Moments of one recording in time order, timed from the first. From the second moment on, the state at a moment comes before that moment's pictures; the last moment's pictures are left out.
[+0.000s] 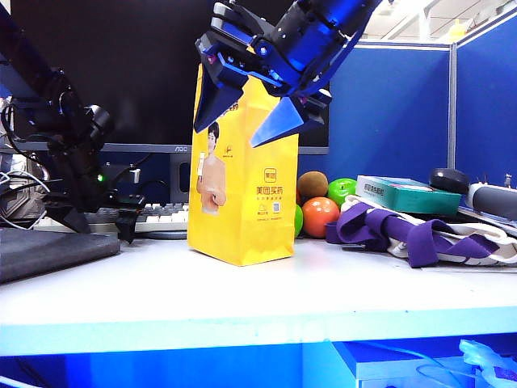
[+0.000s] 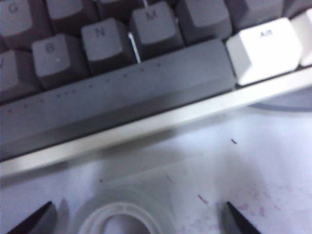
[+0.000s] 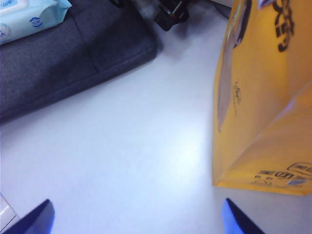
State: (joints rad) left arm -0.07 2.38 1.94 -0.44 0.00 0.16; right arm 0.68 1.62 1.21 -0.18 -0.15 0.03
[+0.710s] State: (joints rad) left arm -0.07 2.38 1.94 -0.47 -0.02 0.19; right arm 0.68 1.62 1.21 -0.17 -0.16 0.03
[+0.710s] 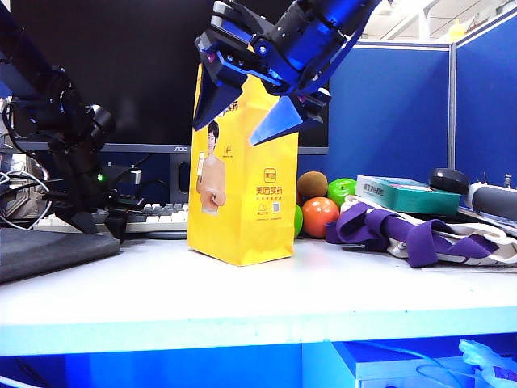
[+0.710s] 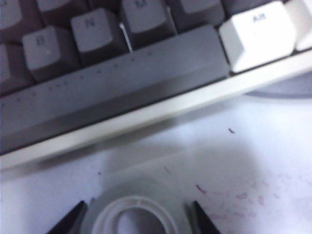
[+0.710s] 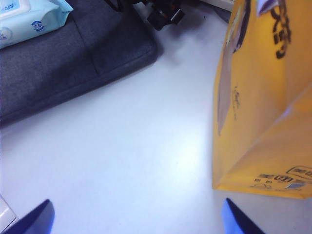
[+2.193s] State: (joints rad) left arm -0.21 1.75 2.19 -0.94 0.26 0.30; right arm 0.59 1.37 1.21 -0.12 -0.16 -0.02
